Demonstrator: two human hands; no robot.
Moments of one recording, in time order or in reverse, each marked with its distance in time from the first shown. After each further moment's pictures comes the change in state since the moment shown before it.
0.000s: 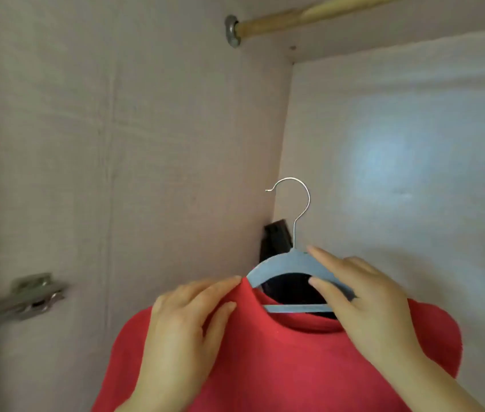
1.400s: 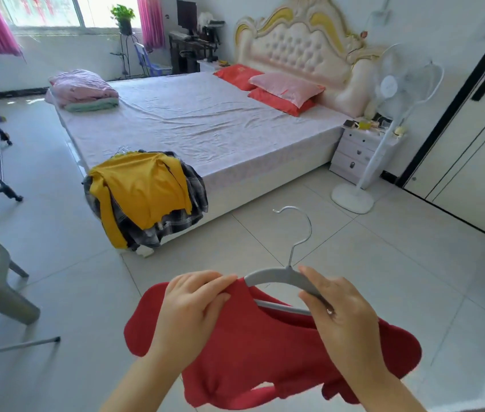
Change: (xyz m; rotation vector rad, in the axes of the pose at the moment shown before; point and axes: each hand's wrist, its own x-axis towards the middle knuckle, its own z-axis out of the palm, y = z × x) left_hand -0.560 0.232 -0.636 1.389 0.413 -1.074; right_hand -0.378 -0.751 0.032 1.483 -0.811 -0.787
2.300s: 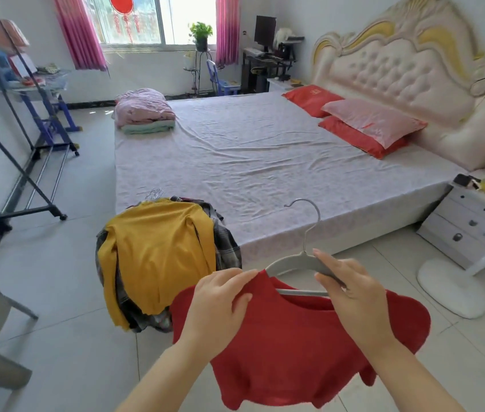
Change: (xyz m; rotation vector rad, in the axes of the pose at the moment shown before) left_hand 0.362 -0.267 0.160 0.110 -0.037 -0.322; right_hand 0.454 0.198 0.269 0.266 -0.130 -0.087
